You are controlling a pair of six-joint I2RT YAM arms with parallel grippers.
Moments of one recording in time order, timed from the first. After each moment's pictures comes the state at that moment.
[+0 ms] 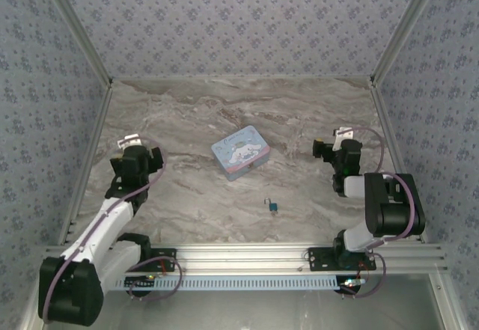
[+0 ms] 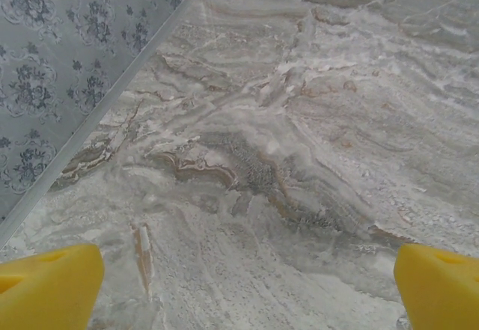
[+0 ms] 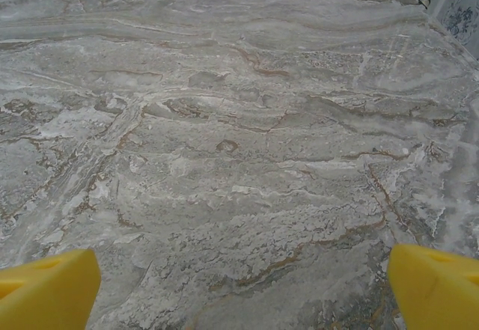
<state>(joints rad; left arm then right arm) -0.17 0.94 0.43 -0.06 -0.47 -0.21 -0.04 1.51 0.38 0.71 0.03 0.00</state>
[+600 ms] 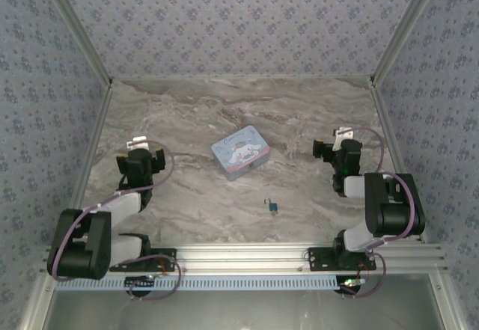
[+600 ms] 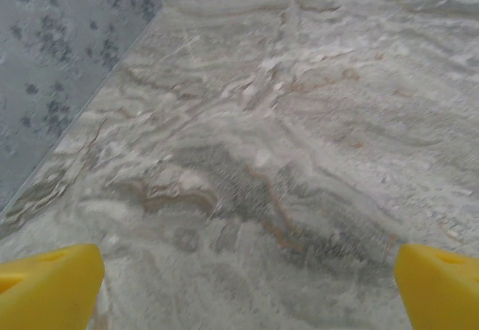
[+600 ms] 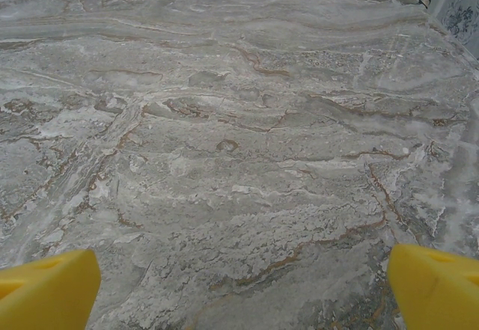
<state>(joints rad) -0.10 1.28 0.30 0.56 -0.34 -0.02 -0.04 1.51 0.38 0.71 0.03 0.00</state>
